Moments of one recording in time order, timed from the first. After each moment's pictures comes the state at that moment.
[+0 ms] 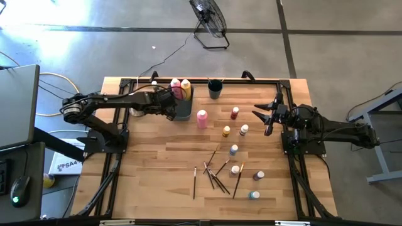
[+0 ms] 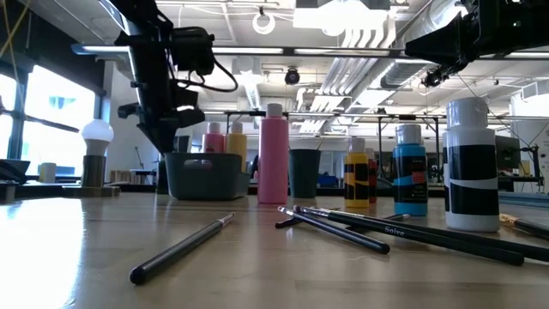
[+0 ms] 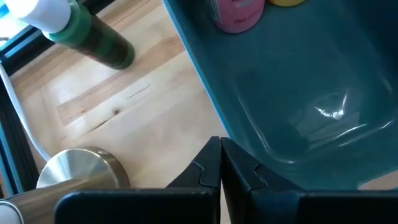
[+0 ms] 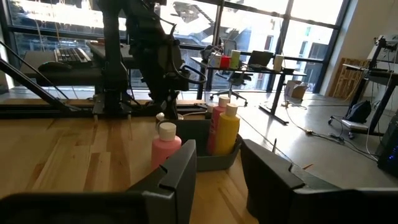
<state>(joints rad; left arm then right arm) 0.37 1.41 0.91 -0.73 -0.45 -0.61 -0.16 0.34 0.29 0.06 0.18 -0.11</state>
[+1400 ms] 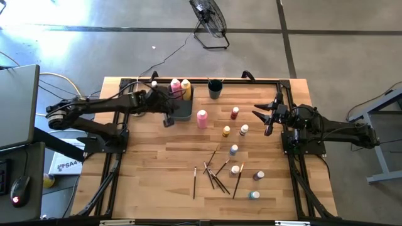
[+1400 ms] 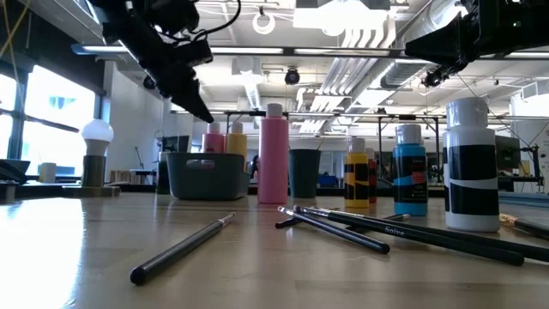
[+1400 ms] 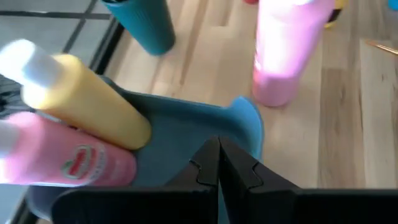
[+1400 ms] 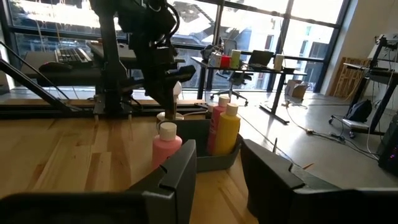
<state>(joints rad) 0.37 1.19 0.79 -0.29 -0.06 0.24 -0.16 0.34 0.29 0.05 0.18 -0.10</state>
